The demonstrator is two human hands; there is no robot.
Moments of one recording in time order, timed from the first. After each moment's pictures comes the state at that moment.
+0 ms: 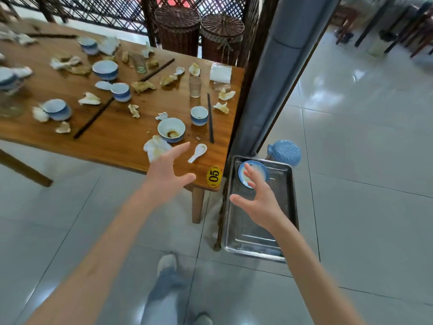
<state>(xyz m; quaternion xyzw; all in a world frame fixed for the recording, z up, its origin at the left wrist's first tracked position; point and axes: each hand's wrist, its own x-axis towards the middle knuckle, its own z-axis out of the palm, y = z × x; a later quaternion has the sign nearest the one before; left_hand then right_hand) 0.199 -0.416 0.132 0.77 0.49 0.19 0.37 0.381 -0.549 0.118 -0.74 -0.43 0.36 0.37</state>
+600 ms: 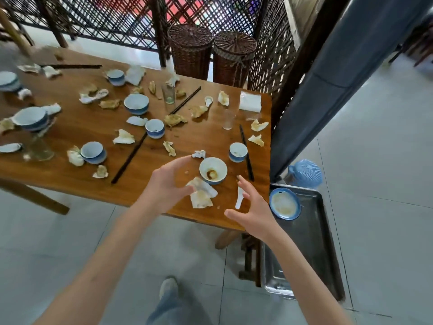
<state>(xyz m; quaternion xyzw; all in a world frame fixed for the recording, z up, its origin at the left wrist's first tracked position) 0.109 -0.239 0.141 0.78 0.48 0.15 0.38 0.288 -0.376 0.117 -0.76 -0.44 0.35 0.32</state>
